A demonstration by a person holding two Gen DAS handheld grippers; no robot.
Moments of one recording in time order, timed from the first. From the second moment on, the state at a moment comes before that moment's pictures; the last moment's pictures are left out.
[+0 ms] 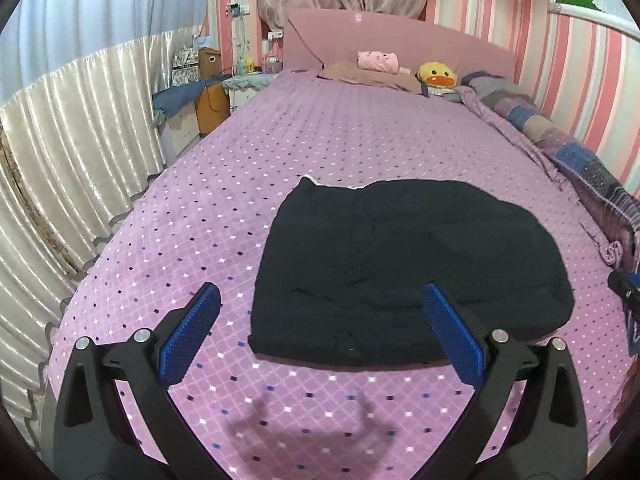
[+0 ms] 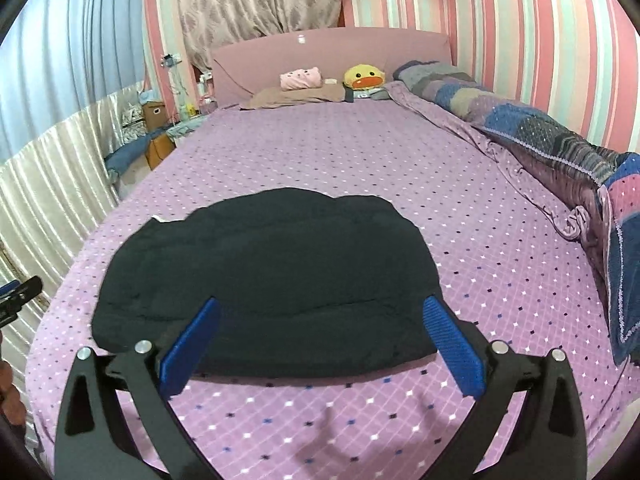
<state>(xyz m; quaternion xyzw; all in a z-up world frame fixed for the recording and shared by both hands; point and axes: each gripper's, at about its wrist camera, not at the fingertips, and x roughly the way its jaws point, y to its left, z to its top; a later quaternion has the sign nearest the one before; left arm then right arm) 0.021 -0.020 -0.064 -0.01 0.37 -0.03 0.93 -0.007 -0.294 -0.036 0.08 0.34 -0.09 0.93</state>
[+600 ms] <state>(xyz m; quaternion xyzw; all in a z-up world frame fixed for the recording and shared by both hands) -0.036 -0.055 -0.014 0.02 0.34 -0.04 0.94 -0.046 -0.242 0.017 0.04 0.32 -0.10 0.94</state>
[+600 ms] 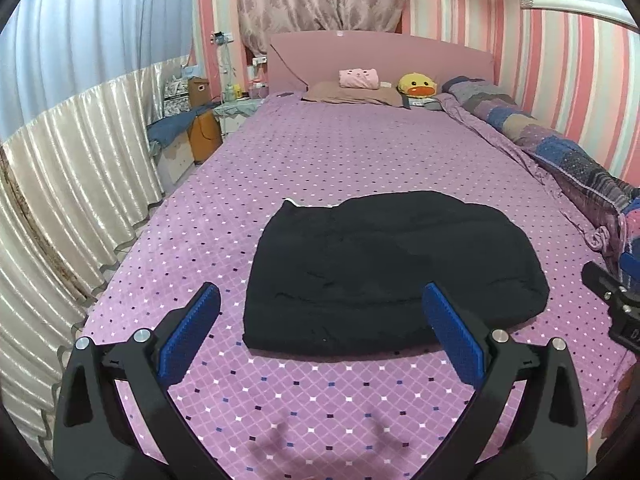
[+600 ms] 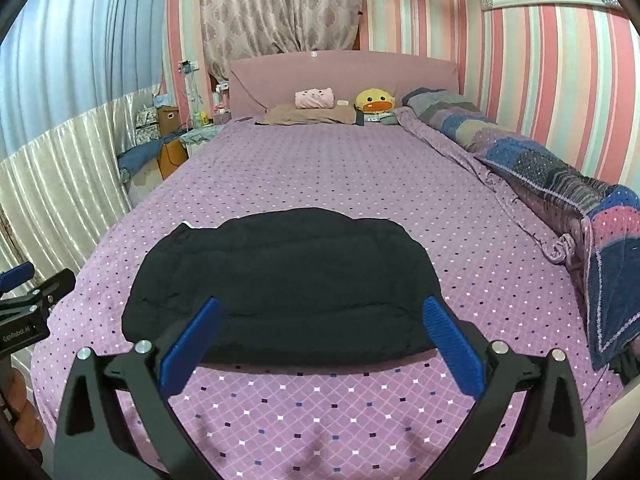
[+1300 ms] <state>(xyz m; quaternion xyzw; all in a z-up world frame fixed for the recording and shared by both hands) -0.036 -0.062 -0.011 0.03 0.34 -0.05 0.94 -0.044 -0.239 0.023 0.04 0.32 -0.11 0.94</state>
